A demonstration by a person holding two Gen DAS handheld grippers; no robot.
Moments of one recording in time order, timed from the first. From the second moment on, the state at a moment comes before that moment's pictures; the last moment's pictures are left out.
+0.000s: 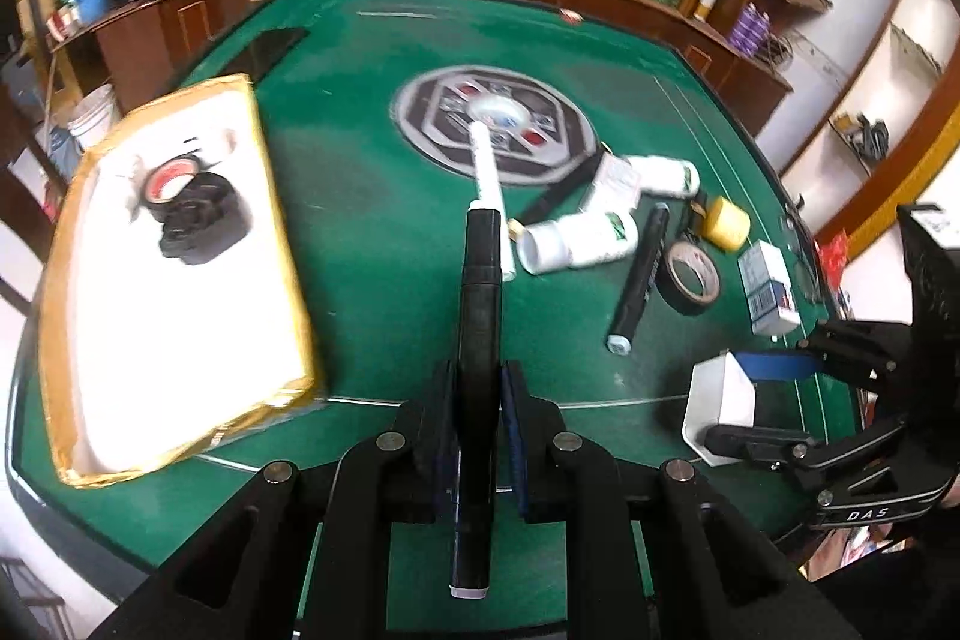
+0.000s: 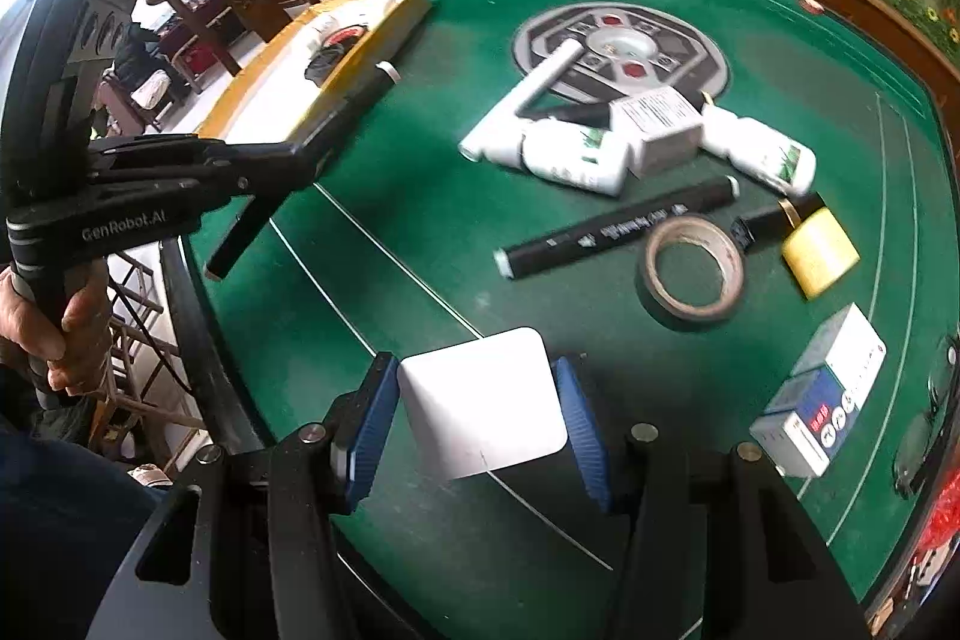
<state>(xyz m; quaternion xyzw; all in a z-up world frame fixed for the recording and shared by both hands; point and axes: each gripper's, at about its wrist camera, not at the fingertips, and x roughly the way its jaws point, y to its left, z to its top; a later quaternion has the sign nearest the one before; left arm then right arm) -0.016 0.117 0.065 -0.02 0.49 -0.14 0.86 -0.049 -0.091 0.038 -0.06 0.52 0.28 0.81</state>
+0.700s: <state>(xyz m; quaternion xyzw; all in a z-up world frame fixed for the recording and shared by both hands) -0.008 0.237 0.084 -0.07 0.46 -0.06 0.89 -0.013 0.010 0.074 -0.07 0.49 0.34 0.80</state>
